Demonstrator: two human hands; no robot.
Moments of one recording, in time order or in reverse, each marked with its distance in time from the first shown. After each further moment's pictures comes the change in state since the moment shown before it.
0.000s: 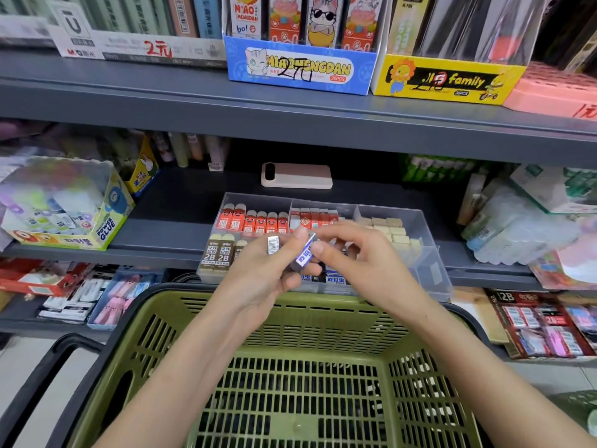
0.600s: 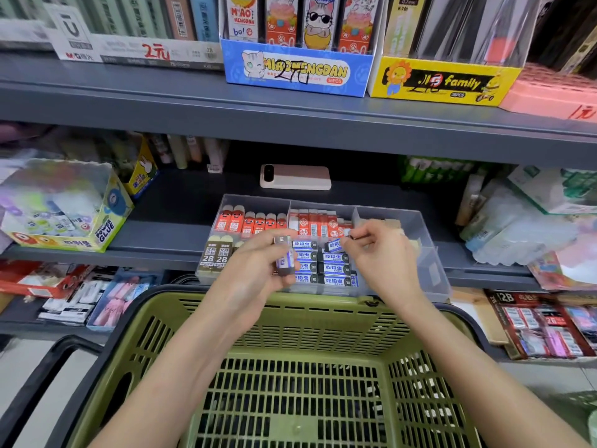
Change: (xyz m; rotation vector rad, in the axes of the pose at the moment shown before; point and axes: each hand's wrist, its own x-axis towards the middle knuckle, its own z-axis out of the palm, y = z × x) left_hand -0.001 0.004 -0.008 0.030 0.025 -0.023; right_hand 0.013 0.045 -0.002 -0.357 0.390 0.183
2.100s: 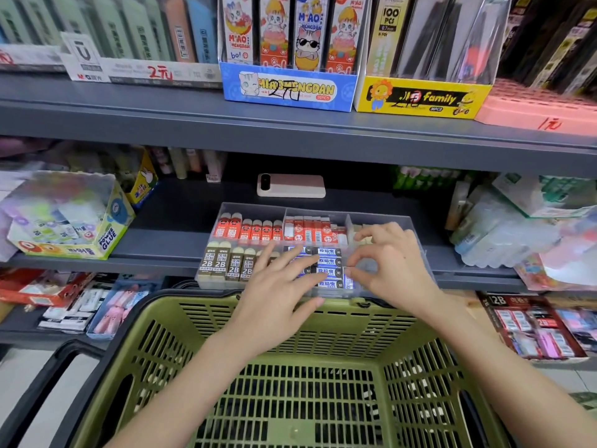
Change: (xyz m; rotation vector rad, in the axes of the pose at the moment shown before) left_hand 0.016 -0.053 -0.009 1.528 -0.082 0.914; right_hand -0.001 0.017 -0.035 -0.419 -0.207 -0.383
